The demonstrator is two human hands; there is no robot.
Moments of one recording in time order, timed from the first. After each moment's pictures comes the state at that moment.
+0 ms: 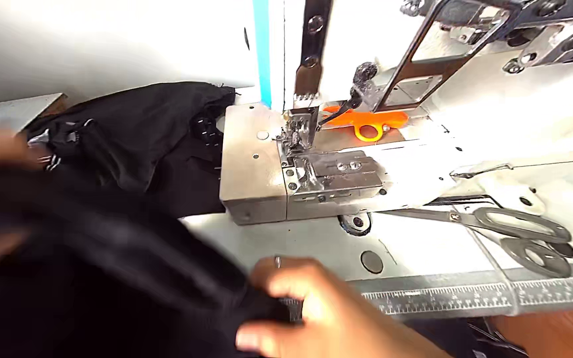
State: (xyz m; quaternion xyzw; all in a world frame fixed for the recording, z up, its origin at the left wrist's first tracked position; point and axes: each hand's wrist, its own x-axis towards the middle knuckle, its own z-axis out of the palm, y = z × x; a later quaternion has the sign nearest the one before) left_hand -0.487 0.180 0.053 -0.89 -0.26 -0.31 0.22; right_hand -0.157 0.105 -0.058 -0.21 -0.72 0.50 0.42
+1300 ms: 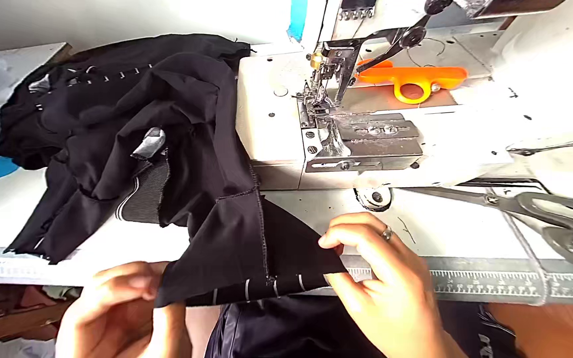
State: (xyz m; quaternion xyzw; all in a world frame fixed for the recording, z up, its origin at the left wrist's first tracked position) left_hand -0.354 0.055 -0.092 -0.59 -0.43 -0.68 -0.07; right_hand -0.129 0.087 -0.102 -0.41 -0.72 0.17 0.54
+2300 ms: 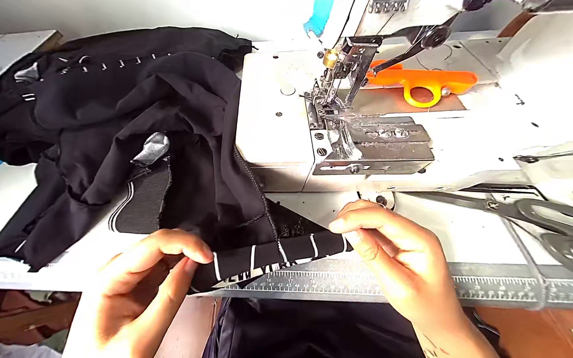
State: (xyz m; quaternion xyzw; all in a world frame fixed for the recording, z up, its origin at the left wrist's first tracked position) left_hand -0.394 0.072 -0.065 -0.68 -0.40 -0.51 -0.34; right_hand -0.107 0.114 -0.098 -0.30 -0.70 0.34 0.55
